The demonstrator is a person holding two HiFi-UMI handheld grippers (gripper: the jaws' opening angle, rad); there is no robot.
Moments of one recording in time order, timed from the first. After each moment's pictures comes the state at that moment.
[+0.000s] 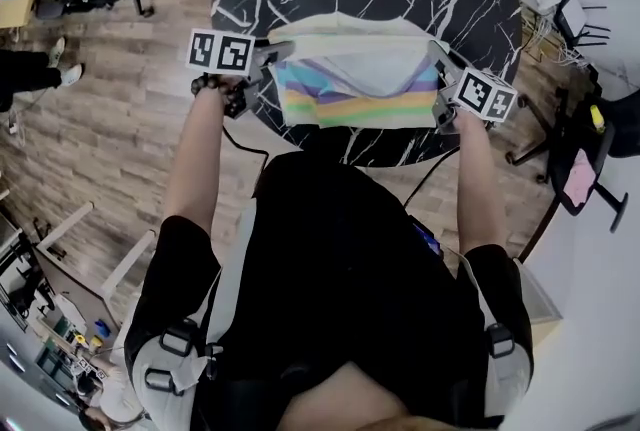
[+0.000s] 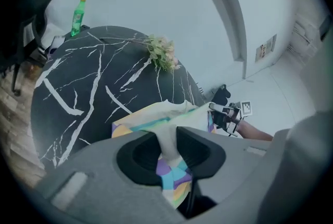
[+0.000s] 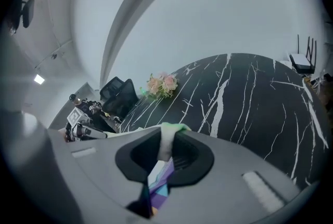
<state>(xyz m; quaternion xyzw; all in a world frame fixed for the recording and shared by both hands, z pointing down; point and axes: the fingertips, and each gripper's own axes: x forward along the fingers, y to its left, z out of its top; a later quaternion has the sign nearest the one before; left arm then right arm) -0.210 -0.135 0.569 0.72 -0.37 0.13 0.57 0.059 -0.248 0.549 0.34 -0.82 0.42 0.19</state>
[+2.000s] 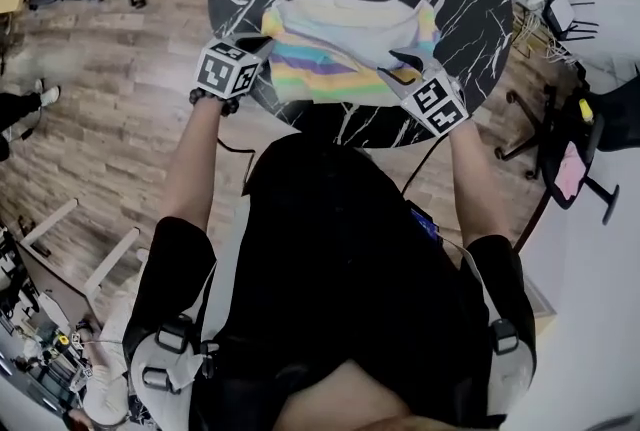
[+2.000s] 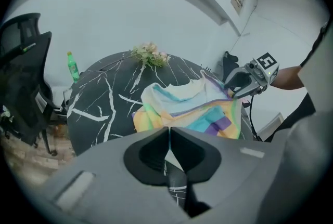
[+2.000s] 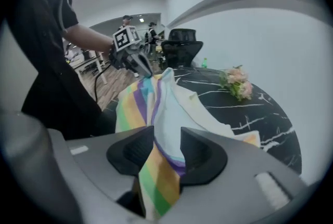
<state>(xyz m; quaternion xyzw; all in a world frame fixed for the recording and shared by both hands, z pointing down) -0.227 -0.081 0.584 0.77 -0.44 0.30 0.35 -0.006 -0.107 0.557 0.05 -0.90 0.04 0.42</state>
